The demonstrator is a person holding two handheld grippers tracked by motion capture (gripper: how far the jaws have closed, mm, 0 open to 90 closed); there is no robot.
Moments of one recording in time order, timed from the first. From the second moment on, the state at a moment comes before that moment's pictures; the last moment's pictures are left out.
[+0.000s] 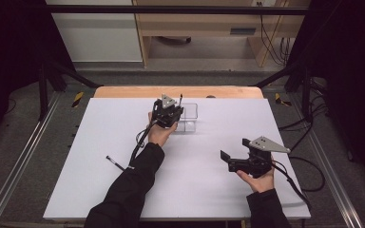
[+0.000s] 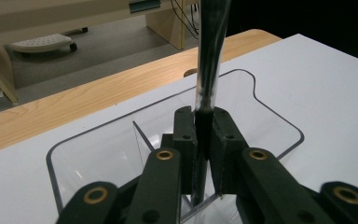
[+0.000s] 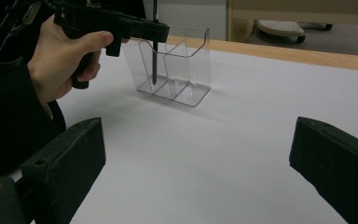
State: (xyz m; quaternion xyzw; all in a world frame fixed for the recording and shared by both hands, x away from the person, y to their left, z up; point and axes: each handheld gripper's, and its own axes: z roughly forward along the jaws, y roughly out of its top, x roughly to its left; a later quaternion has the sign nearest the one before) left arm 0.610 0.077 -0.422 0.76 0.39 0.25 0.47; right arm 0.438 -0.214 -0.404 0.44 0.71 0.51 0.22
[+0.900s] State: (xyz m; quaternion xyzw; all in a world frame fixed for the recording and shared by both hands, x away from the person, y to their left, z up) left arm 0.559 0.104 -0.376 0.74 0.36 0.26 0.50; right arm 0.438 -0.214 -0.403 0.44 0.70 0.51 0.22
